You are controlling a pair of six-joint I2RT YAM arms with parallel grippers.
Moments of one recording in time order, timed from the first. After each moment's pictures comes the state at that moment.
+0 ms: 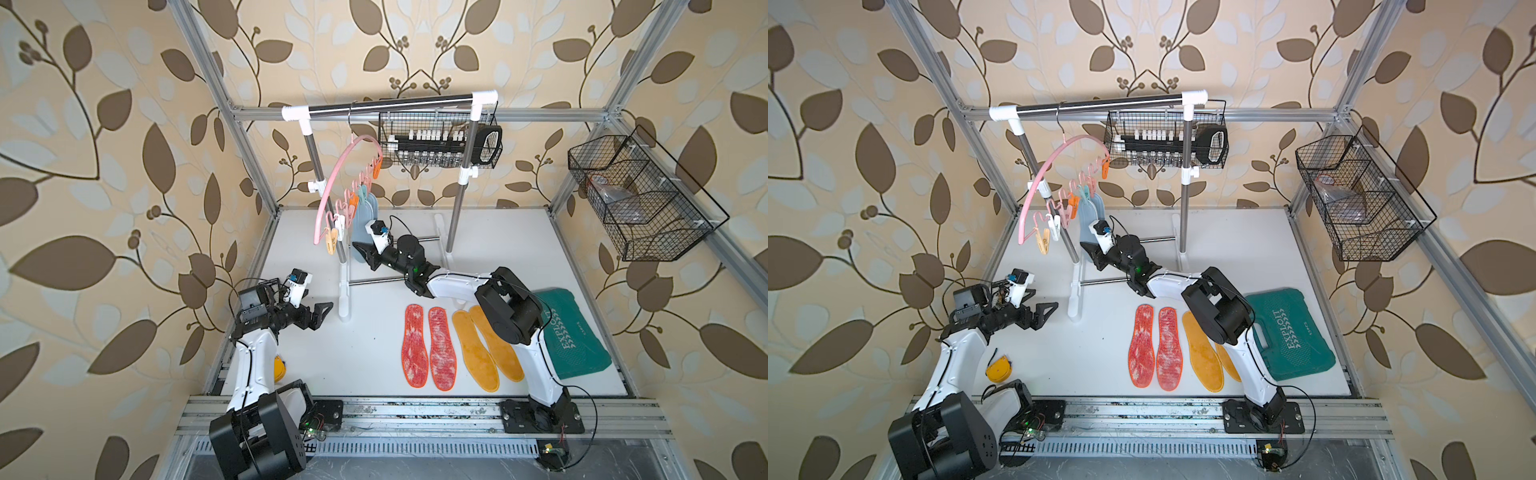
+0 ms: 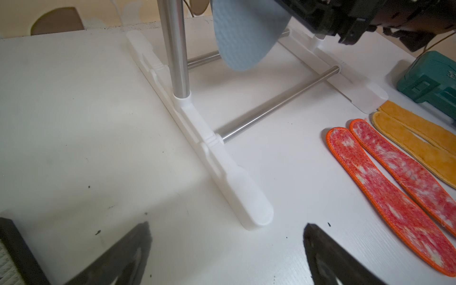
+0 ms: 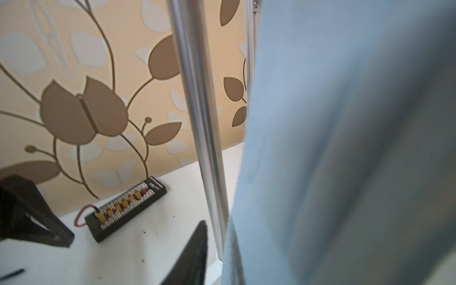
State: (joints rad) left arm 0.41 1.00 0.54 -0.45 0.85 0.60; right arm 0.75 2.22 1.50 0.72 -0.17 0.08
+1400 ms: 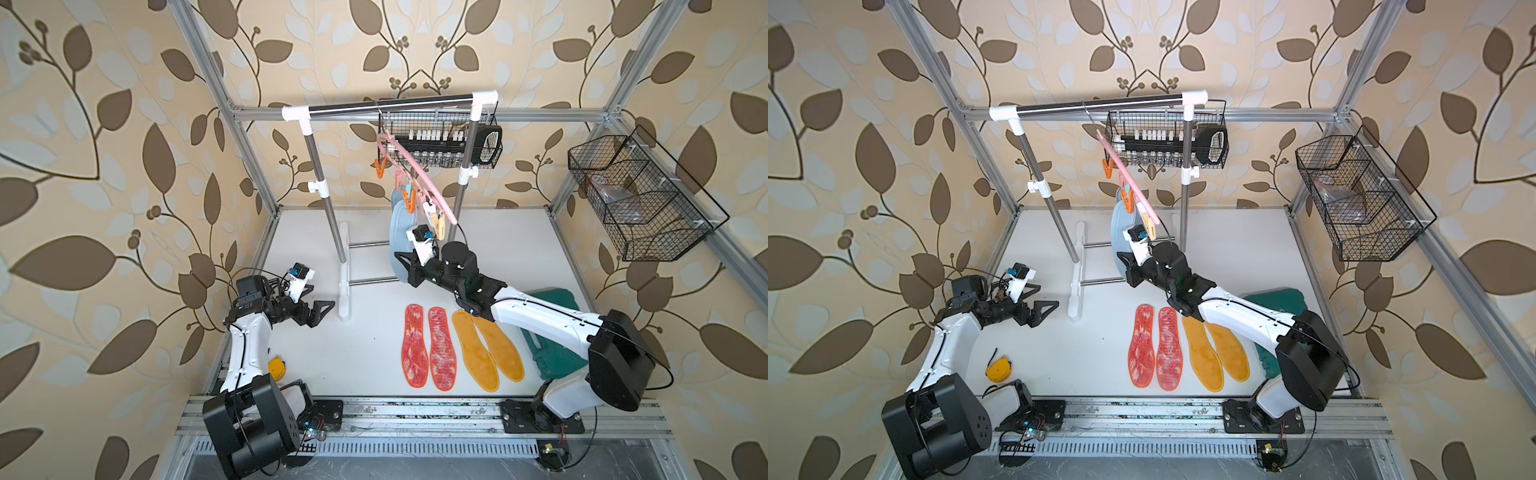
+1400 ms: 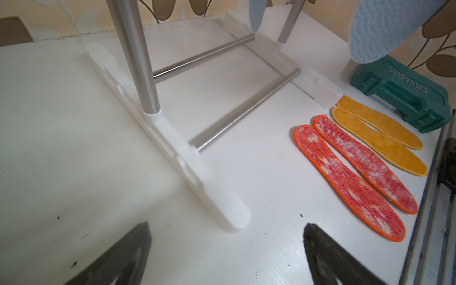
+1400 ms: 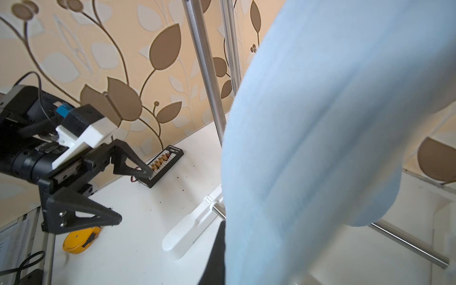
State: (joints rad) left arm 0.41 1.11 0.72 -0.68 0.98 0.79; right arm 0.76 1.50 1.03 0.27 -0.05 0.15
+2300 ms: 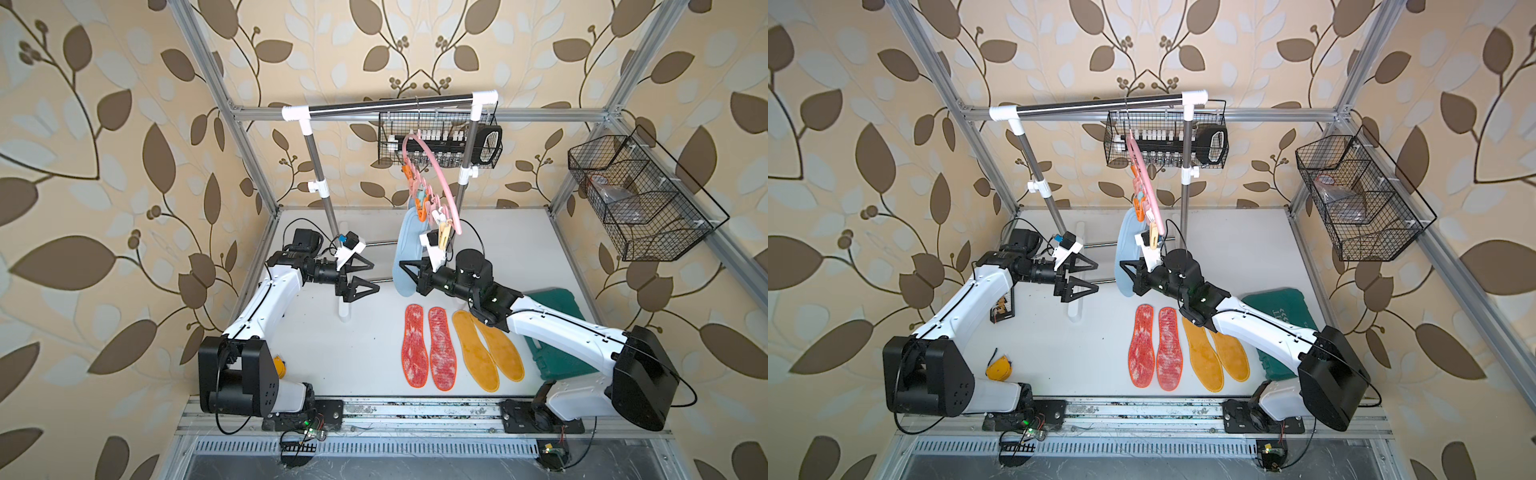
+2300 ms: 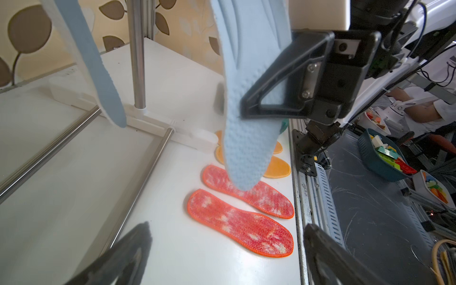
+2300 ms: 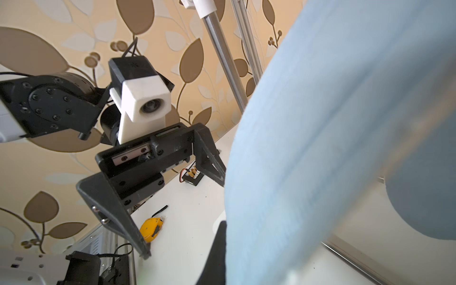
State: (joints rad) left arm -0.12 1.39 1.10 -0.80 1.20 0.73; right arm 0.76 1.39 0.94 0.29 -0.18 0.39
